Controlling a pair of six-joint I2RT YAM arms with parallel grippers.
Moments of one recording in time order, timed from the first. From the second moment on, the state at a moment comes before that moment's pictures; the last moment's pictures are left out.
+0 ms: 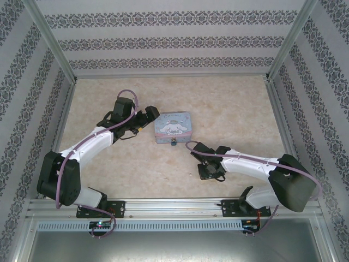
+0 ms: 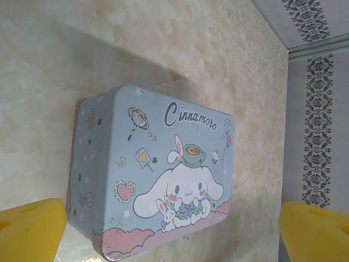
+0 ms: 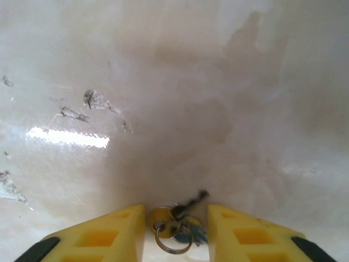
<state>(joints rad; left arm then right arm) -0.33 1.43 0.93 -0.19 0.34 -0.89 0.83 1.36 0.63 -0.74 0.05 0.70</state>
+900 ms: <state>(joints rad) -0.33 1.47 0.96 -0.26 0.27 -0.88 0.83 1.50 0.76 -0.60 0.03 0.70</state>
